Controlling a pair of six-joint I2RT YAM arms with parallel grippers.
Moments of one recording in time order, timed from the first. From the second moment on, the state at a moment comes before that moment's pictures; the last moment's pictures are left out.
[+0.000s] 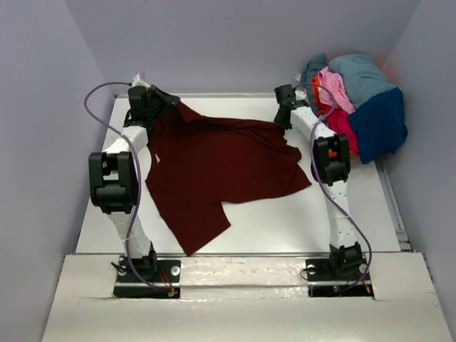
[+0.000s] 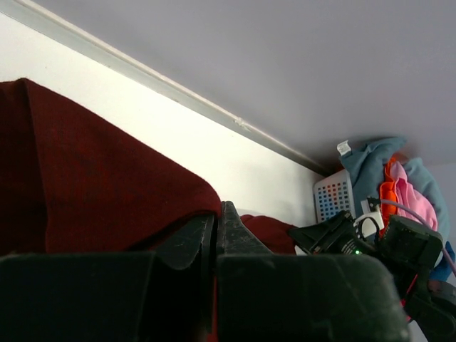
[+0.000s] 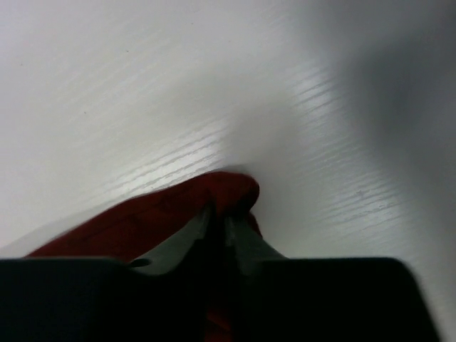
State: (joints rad) left arm 0.00 1.89 1.37 0.30 0.32 -0.83; right arm 0.25 2.51 2.22 -0.65 0.36 0.67
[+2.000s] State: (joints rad) left arm -0.02 1.63 1.58 -0.20 0.22 -0.77; right arm 0.18 2.32 2.02 0.08 0.13 0.31
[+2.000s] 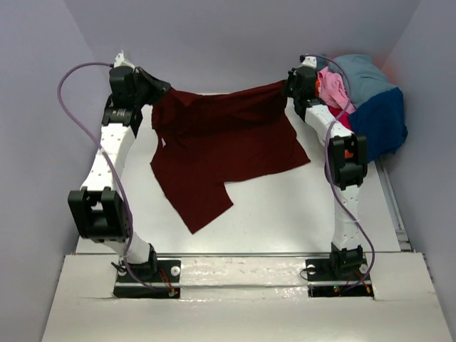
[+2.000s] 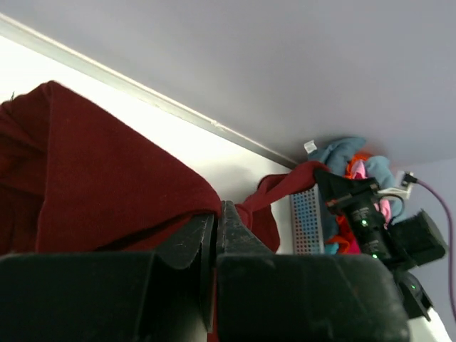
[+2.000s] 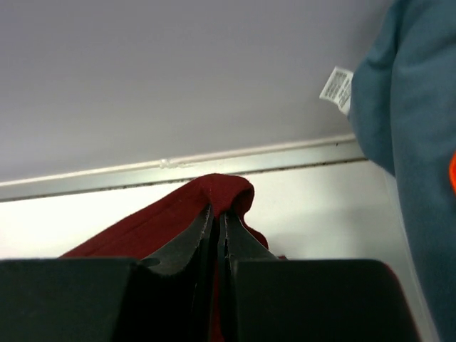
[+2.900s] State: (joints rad) left arm 0.00 2.07 2.03 -0.14 0.10 -0.77; right arm 0.16 2.44 2.29 -0.06 0.13 0.33
